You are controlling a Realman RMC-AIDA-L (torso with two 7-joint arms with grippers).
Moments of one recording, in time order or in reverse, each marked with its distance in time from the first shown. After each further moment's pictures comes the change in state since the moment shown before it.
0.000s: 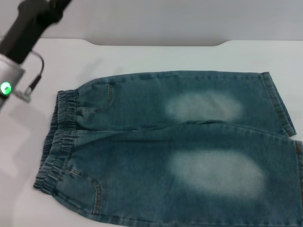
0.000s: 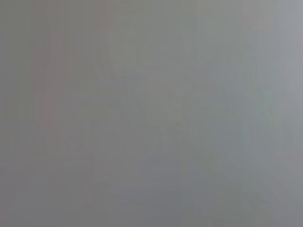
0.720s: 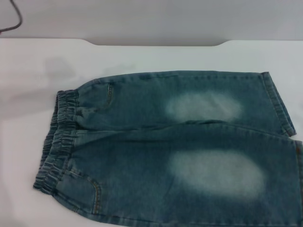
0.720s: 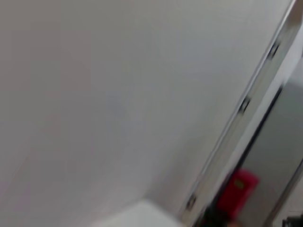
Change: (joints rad) left arm -0.161 0.172 -0.723 0.526 1.489 0.161 -1.226; right arm -0.071 -0.052 0.116 -1.032 -0.843 -0.192 1.061
